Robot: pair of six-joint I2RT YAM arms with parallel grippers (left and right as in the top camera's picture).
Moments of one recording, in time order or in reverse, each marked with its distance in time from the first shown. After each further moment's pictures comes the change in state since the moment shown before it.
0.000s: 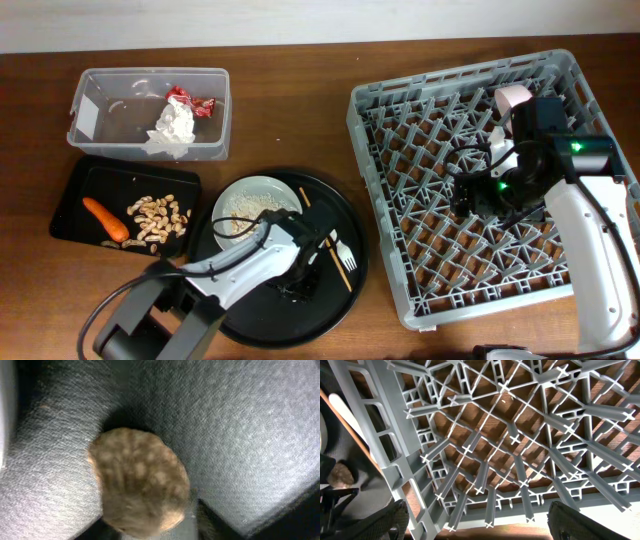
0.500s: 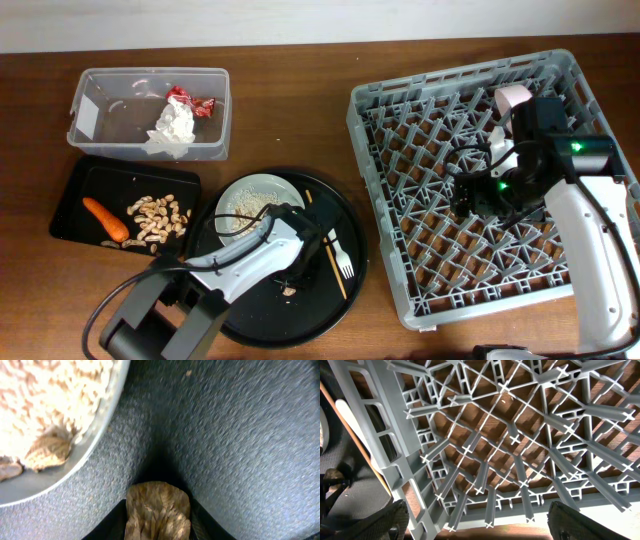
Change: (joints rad) left arm 0.003 0.027 0.046 -0.023 -0.103 -0.131; right arm 0.000 0.000 0.000 -0.001 0.000 0.000
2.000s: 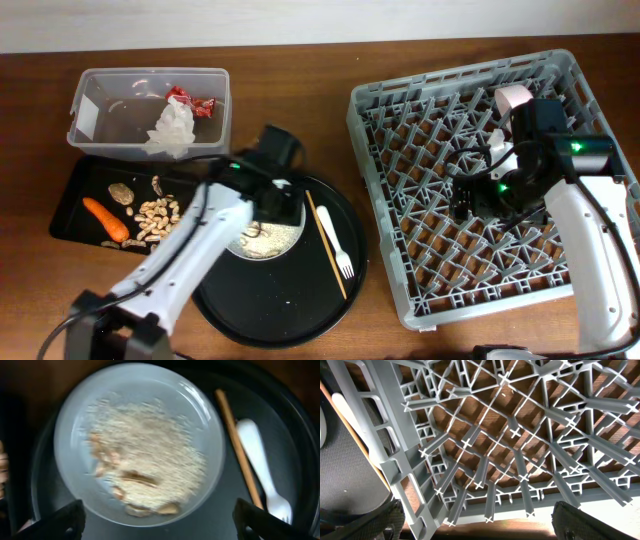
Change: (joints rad) left arm 0.233 -0.133 0.270 -0.064 -0.082 0.122; right arm 0.000 0.000 -0.001 -0.021 0.000 -0.003
